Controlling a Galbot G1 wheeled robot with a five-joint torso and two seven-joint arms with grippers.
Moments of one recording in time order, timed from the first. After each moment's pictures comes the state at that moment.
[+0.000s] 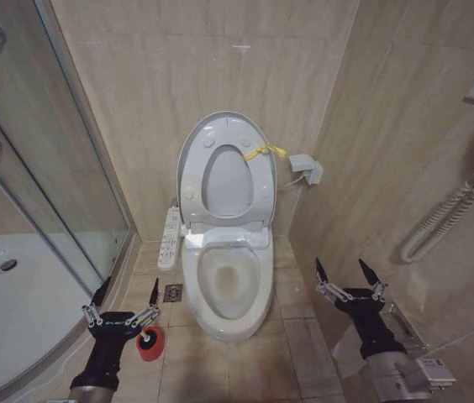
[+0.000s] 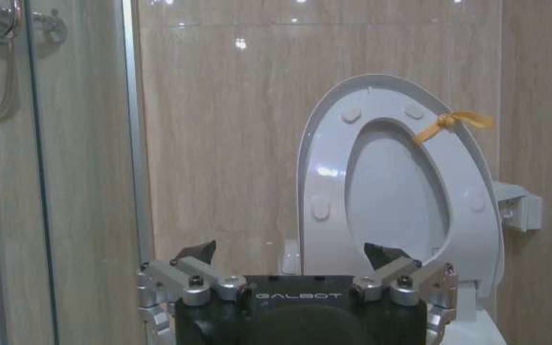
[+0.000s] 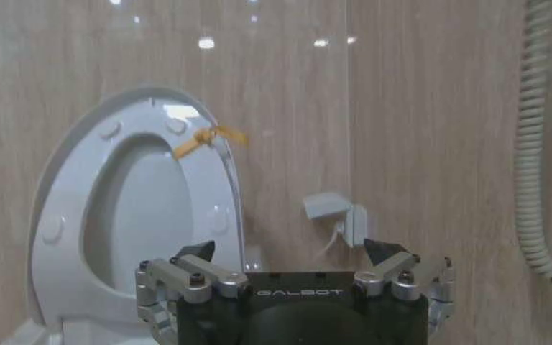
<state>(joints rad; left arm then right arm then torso) 1.86 -1.37 -0.56 -2.44 -0.10 -0.07 -0.09 -1.75 1.43 0.66 2.43 0.24 -0.06 0.05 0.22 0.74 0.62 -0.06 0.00</state>
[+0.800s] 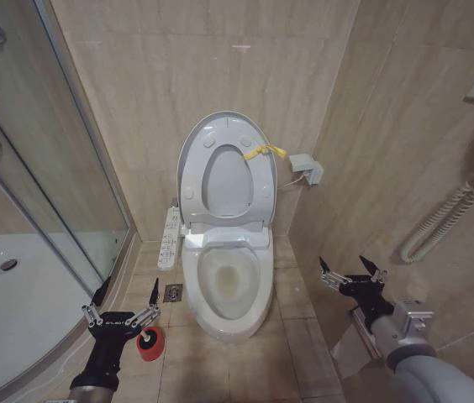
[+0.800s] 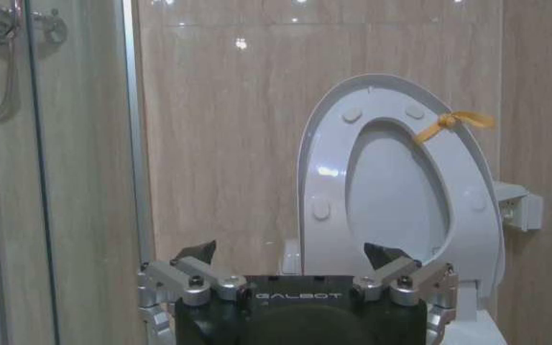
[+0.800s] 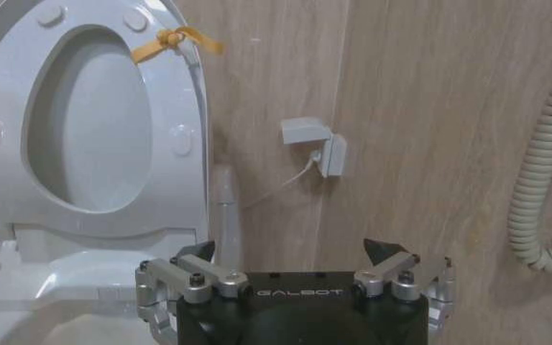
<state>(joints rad) 1.86 -1.37 -0.56 -2.44 -0.10 -0.07 -0.09 -1.55 1.37 0.75 2.43 0.25 -0.55 0.05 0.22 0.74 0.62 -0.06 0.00</state>
